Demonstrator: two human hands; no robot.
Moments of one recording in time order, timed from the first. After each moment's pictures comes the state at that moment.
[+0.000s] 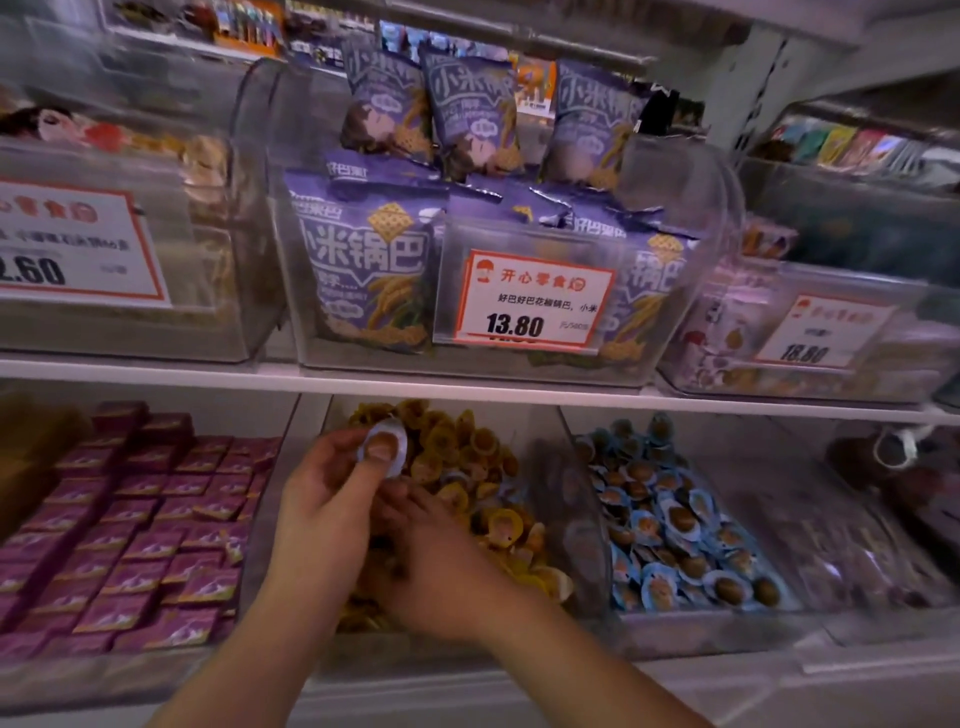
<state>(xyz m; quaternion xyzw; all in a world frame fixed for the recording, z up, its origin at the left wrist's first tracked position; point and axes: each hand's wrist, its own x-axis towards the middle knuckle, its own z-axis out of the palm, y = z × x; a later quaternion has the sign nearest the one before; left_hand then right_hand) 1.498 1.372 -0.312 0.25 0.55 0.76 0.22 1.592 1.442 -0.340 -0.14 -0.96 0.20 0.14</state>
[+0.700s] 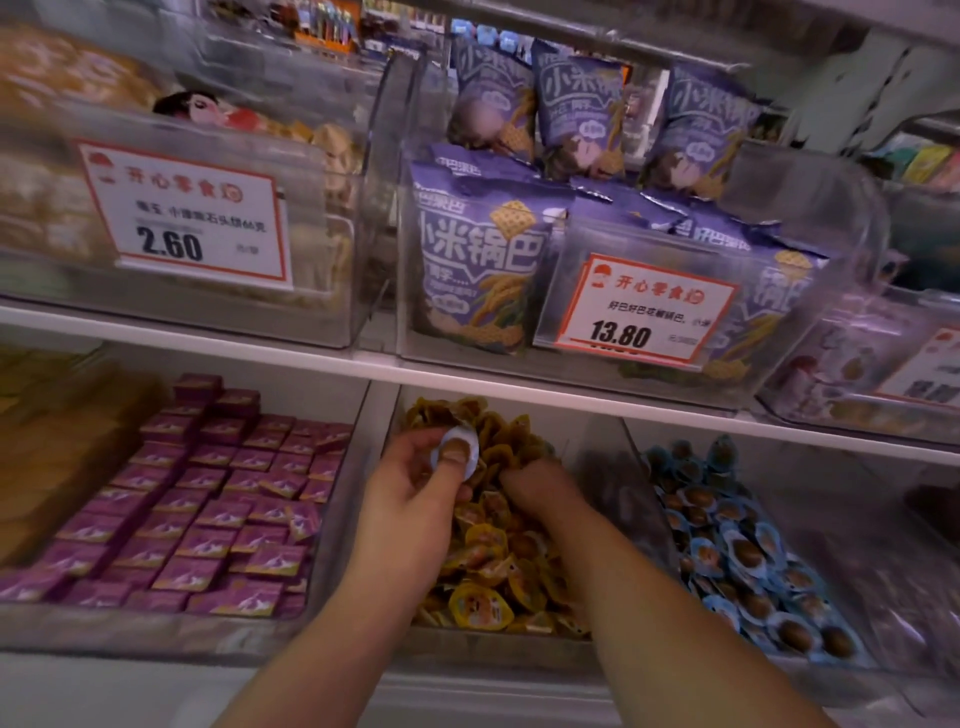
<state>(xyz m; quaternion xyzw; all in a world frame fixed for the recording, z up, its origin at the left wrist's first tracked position) 1.506 1.374 -0.310 0.24 0.57 0.75 0.22 1.565 1.544 -0.346 -0.57 -0.77 0.30 -0.02</state>
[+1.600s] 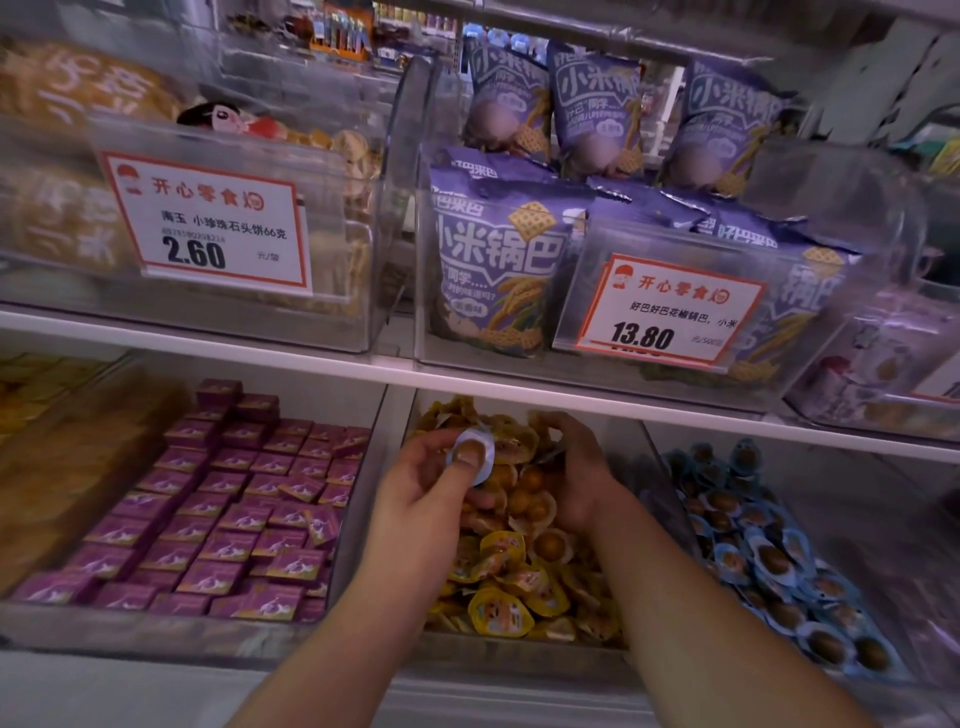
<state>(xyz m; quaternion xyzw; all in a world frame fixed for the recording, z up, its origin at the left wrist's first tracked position) 1.507 1.362 -0.297 0.22 0.54 0.76 0.29 1.569 1.547 -0.324 -0.43 -0.37 0.80 0.20</state>
